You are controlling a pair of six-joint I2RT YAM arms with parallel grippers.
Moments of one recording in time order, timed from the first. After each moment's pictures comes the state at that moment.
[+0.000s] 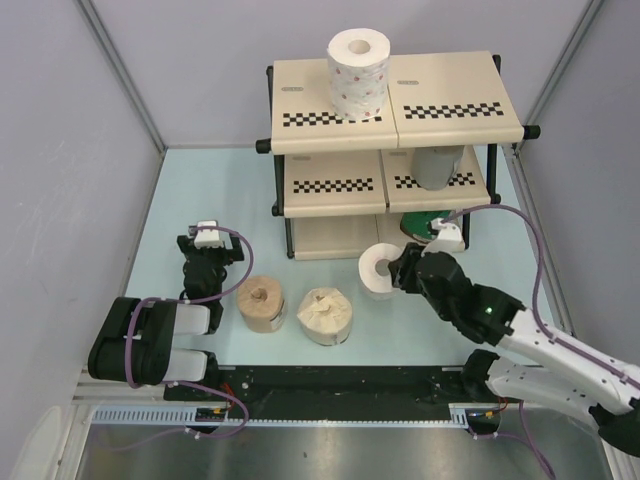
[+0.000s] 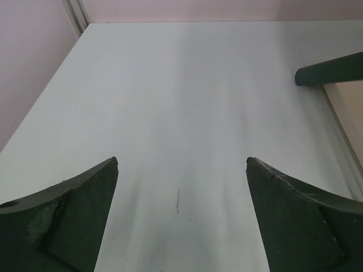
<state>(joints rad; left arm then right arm) -0.09 1.36 0.15 1.16 -0.20 0.04 0.93 0.84 0.73 -0.44 0.54 0.72</state>
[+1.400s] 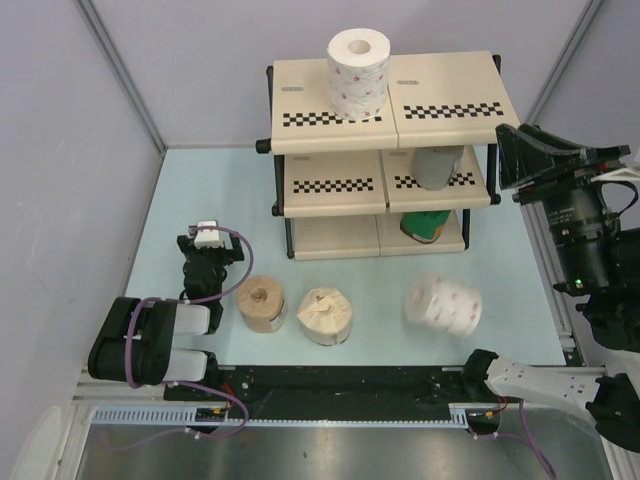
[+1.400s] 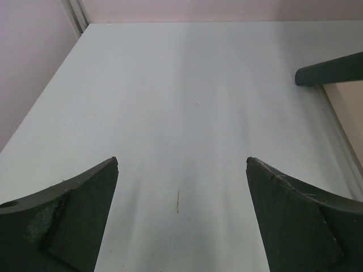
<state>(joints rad) -0.09 1.36 0.15 1.16 -0.20 0.04 0.94 0.86 1.64 -0.25 0.61 0.05</state>
